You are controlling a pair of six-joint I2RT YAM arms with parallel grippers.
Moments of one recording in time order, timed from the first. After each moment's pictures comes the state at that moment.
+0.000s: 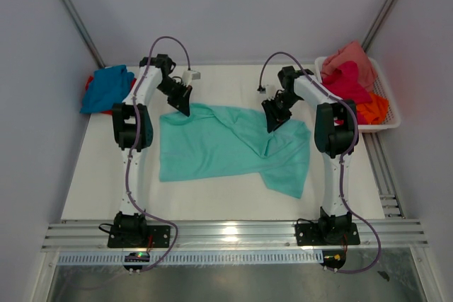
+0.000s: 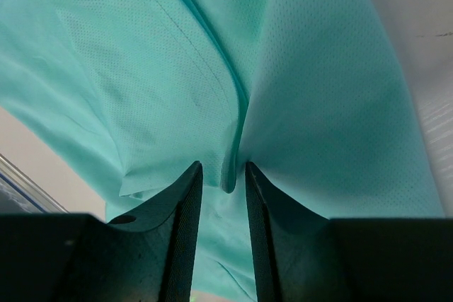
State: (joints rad) left arm -0.12 2.48 2.33 -1.34 0.66 0.62; right arm 0.21 2.23 1.82 -1.09 -0.47 -0.37
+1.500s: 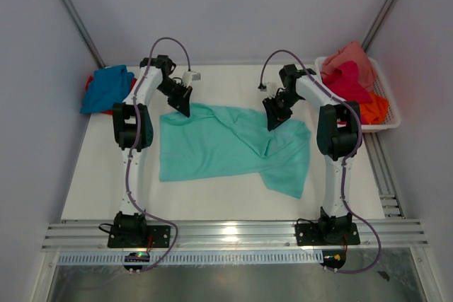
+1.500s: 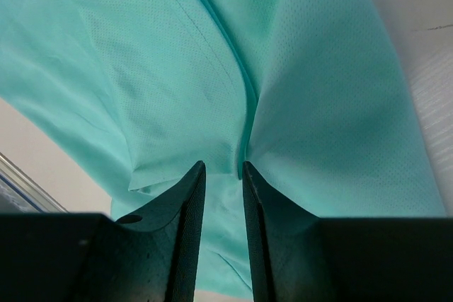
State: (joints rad) left arm -0.12 2.49 2.32 -1.34 0.66 0.62; right arm 0.21 2.18 1.79 -1.07 -0.48 -0.36
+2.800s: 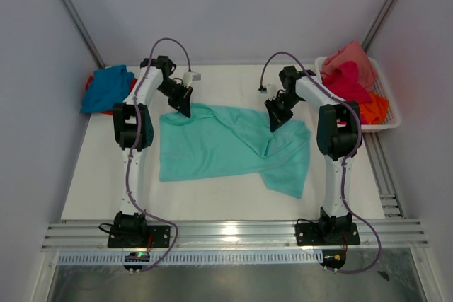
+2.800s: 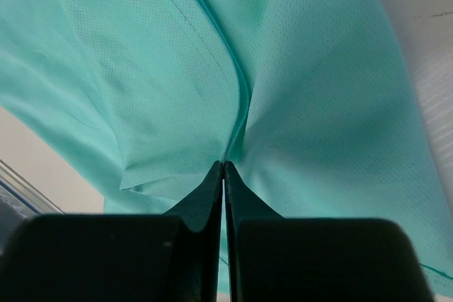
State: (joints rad) left arm -0.12 2.50 2.32 -1.34 0.67 0.62; right arm 0.21 2.18 1.77 -1.06 -0.46 -0.37
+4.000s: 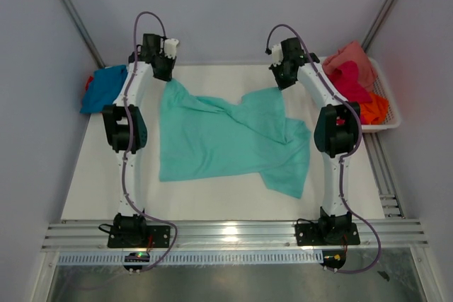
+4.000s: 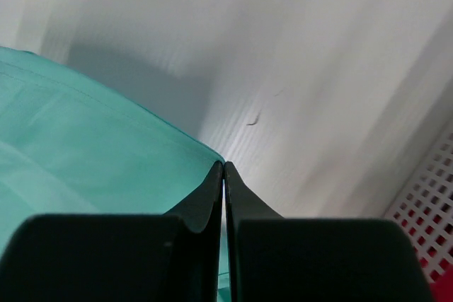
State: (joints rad) left arm -0.08 2.40 2.32 -0.82 0.21 0.26; right arm 0.21 2.24 2.09 -0.83 -0.09 -0.28
